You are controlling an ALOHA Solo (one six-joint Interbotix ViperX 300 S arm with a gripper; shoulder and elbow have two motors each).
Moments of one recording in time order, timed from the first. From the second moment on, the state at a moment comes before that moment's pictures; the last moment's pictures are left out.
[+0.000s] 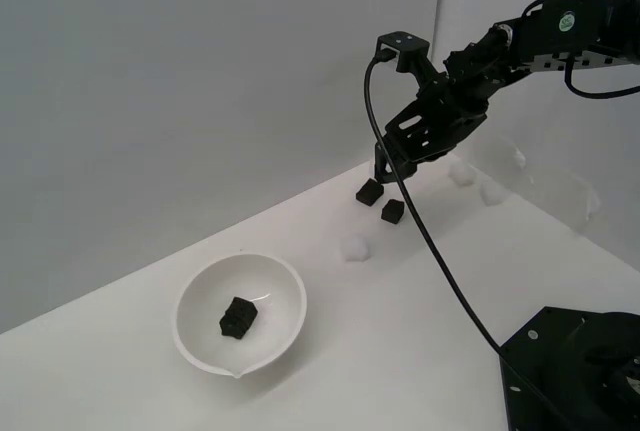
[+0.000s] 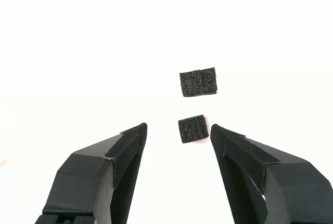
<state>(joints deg) 8.8 106.9 106.3 135.6 135.8 -22.8 36.8 27.0</state>
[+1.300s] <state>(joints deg) 8.9 94.5 94.0 140.4 140.6 -23.5 23.3 29.0</state>
